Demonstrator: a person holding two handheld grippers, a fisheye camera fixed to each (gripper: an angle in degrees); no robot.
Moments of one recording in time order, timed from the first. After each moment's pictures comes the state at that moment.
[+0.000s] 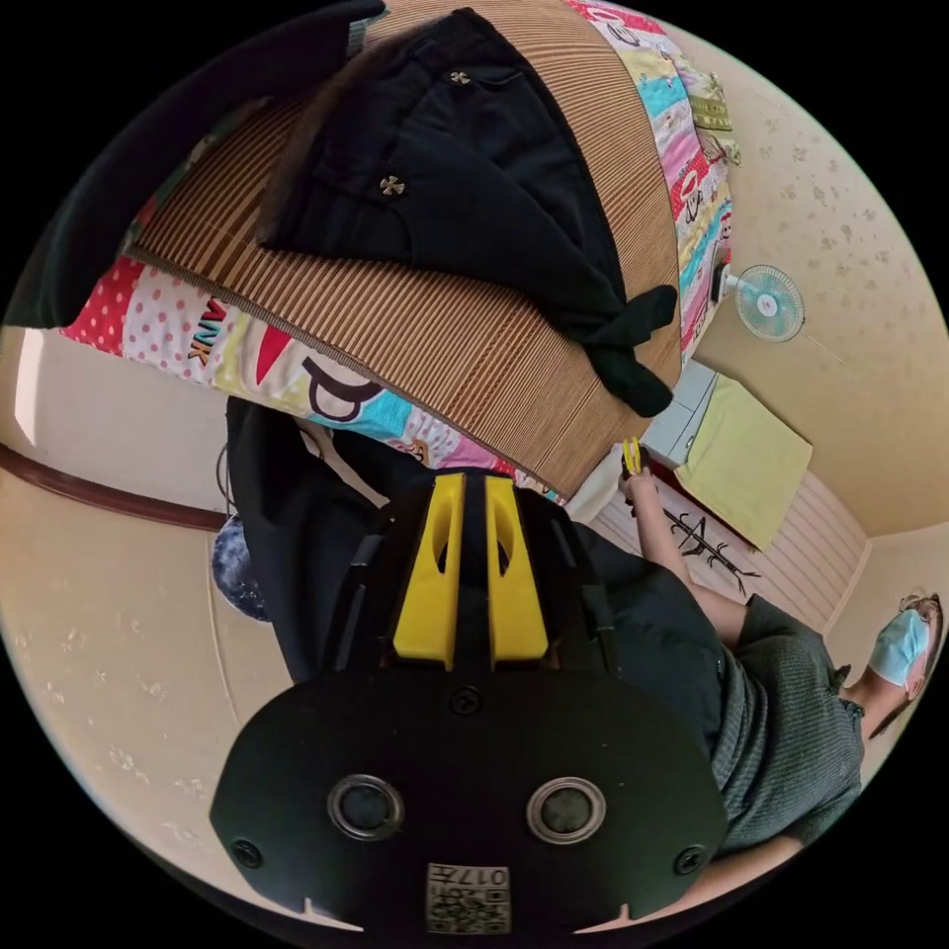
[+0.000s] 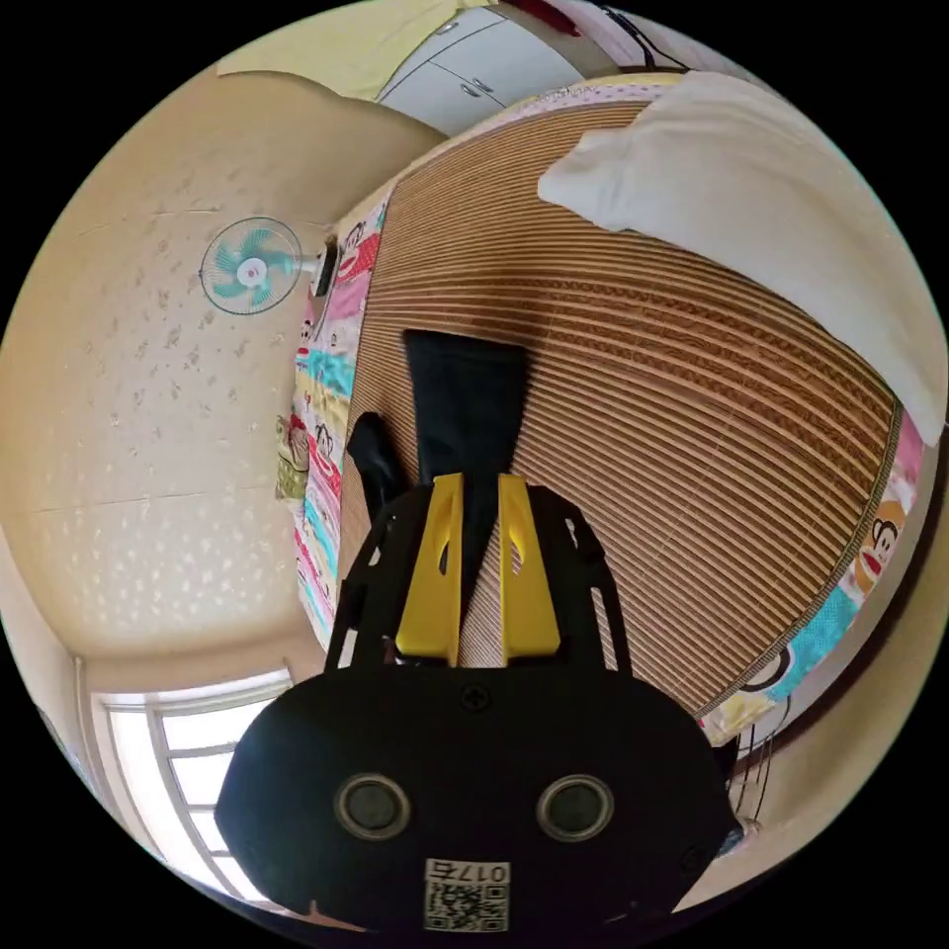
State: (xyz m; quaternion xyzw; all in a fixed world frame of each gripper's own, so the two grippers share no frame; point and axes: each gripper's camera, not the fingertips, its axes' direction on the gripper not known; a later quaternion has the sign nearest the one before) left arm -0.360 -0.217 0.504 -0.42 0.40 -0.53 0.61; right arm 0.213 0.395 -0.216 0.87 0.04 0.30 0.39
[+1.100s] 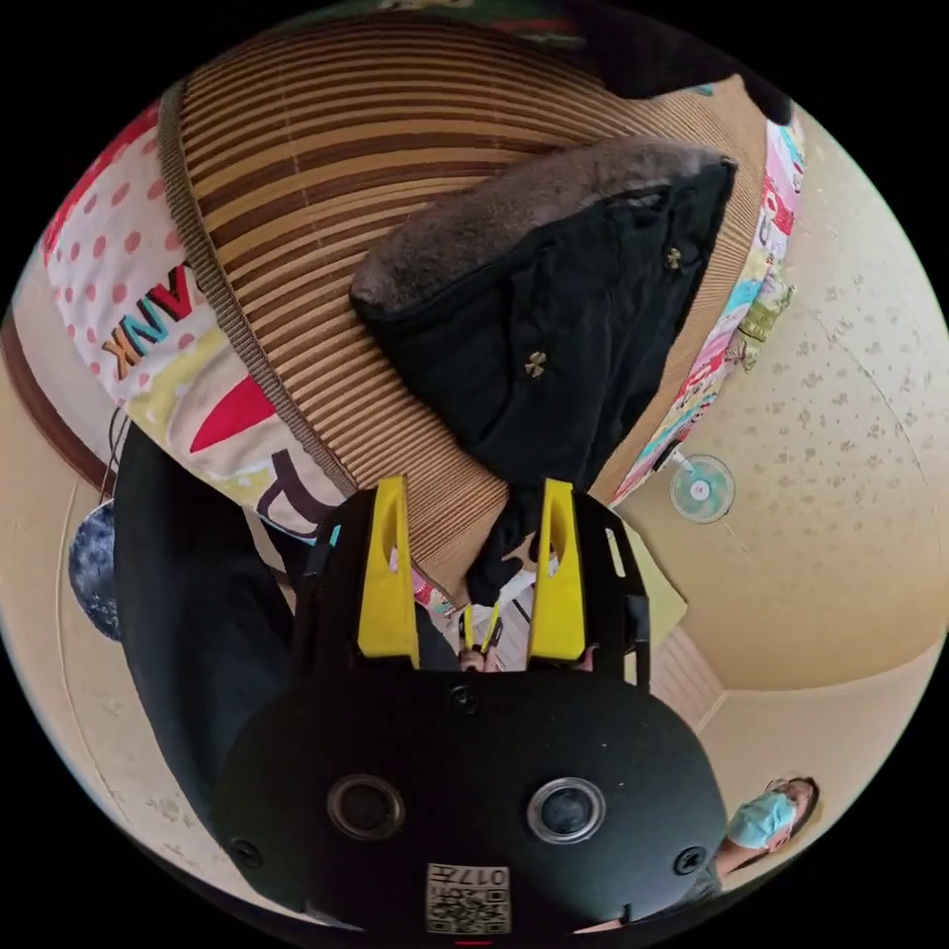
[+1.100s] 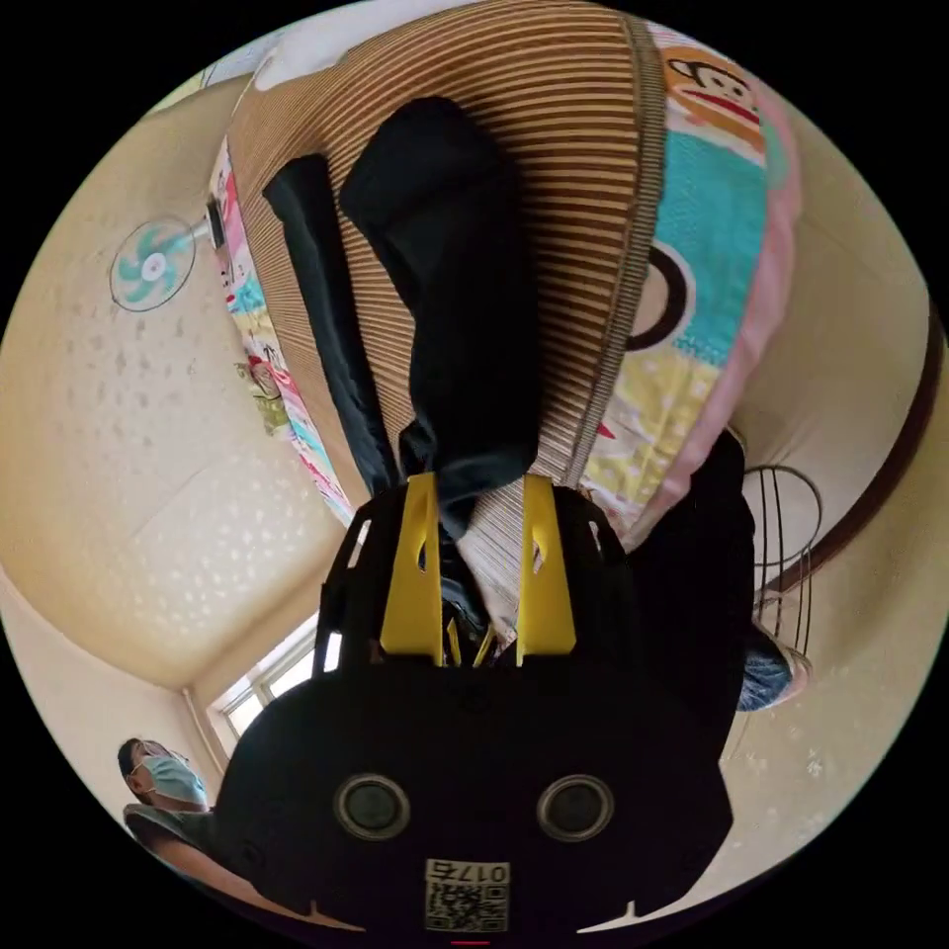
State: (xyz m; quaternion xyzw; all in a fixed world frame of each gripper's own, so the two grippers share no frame) left arm -0.429 -0.179 0.622 -0.33 0.35 -0.76 0.45; right arm 0.230 0.492 -0.086 0.78 -0.18 0.32 0.50
